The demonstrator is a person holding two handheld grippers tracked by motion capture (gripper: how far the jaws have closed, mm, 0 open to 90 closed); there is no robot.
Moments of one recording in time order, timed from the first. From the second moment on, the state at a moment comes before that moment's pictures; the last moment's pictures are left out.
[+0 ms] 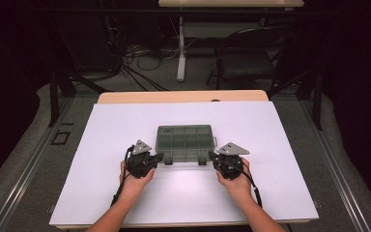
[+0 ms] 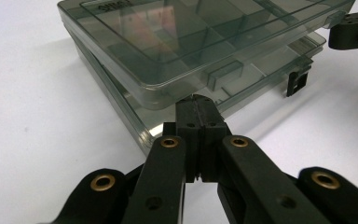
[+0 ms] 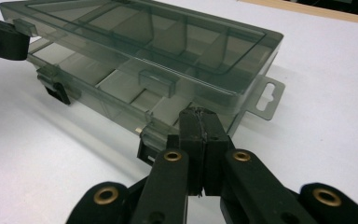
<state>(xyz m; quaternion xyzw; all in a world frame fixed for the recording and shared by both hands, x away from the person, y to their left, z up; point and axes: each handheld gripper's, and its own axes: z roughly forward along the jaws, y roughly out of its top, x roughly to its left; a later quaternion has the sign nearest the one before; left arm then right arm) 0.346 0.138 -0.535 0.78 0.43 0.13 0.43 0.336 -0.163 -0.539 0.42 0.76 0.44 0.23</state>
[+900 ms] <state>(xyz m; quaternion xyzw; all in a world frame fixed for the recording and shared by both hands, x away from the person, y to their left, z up) 0.383 0.139 -0.487 0.76 0.45 0.15 0.46 0.373 -0.166 -0.490 0.44 0.73 0.46 0.24</state>
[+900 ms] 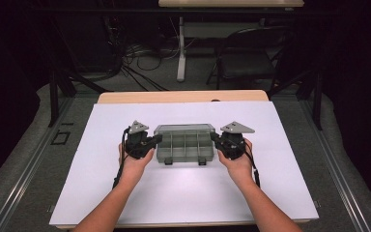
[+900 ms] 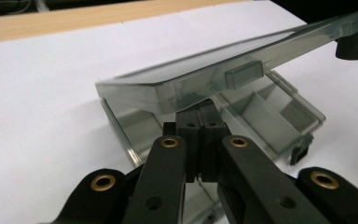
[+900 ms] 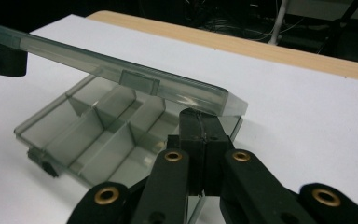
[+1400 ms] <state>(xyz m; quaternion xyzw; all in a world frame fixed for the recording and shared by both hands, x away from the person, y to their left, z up) 0.406 0.139 -0.475 0.74 0.47 0.16 0.46 0.399 -0.157 -0.476 0.46 0.72 0.47 0.25</state>
